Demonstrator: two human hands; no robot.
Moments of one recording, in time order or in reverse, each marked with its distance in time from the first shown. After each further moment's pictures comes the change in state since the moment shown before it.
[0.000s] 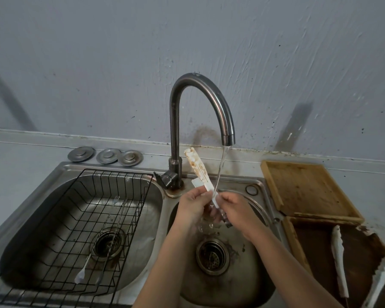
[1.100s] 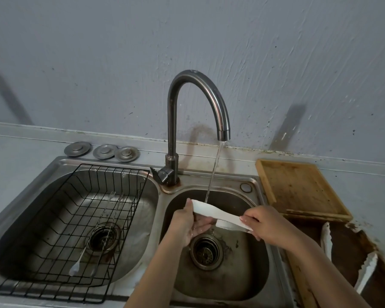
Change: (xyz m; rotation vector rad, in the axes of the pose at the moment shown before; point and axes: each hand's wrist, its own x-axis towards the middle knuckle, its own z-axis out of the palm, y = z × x) left_hand -0.010 -0.025 -0.011 -0.060 0.218 -0.387; right_hand -0.044 0.016 -0.069 -0.799 -0.136 0.001
